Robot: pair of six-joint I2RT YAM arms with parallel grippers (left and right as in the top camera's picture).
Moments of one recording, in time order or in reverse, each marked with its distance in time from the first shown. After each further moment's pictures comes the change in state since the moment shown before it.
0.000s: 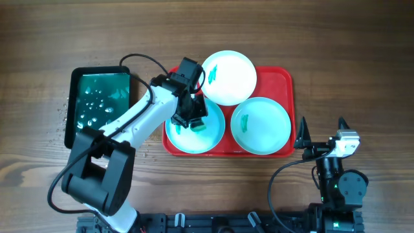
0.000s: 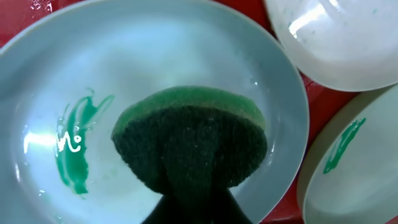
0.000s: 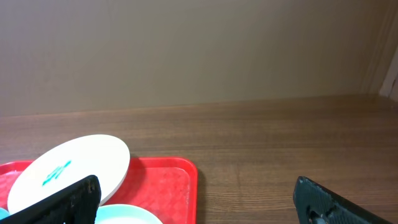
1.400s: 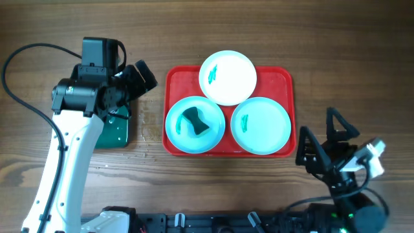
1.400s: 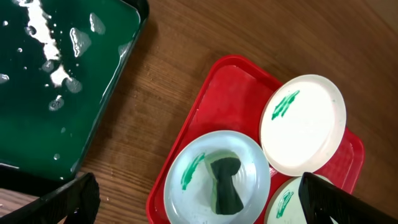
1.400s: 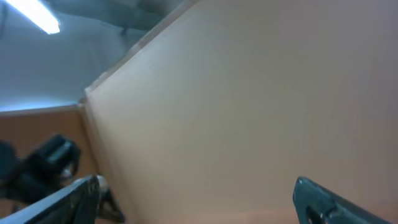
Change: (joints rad) left arm 0.366 -0.433 0.142 -0.240 -0.140 0.014; right arm -0.001 0.025 0.148 0.379 -0.381 0.602
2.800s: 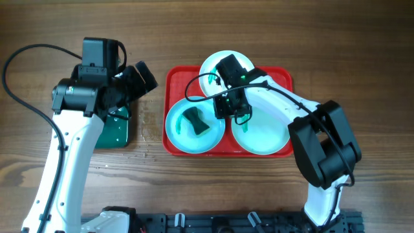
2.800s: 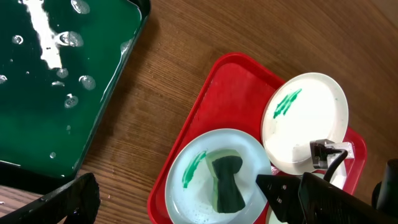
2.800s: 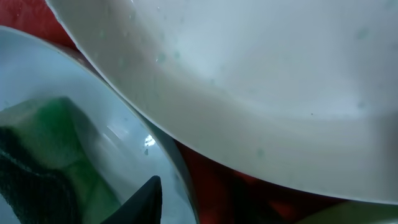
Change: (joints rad) left arm 0.000 0.001 -0.001 -0.008 0.000 0.000; right arm 0.608 1.972 1.188 -1.100 0.226 -0.285
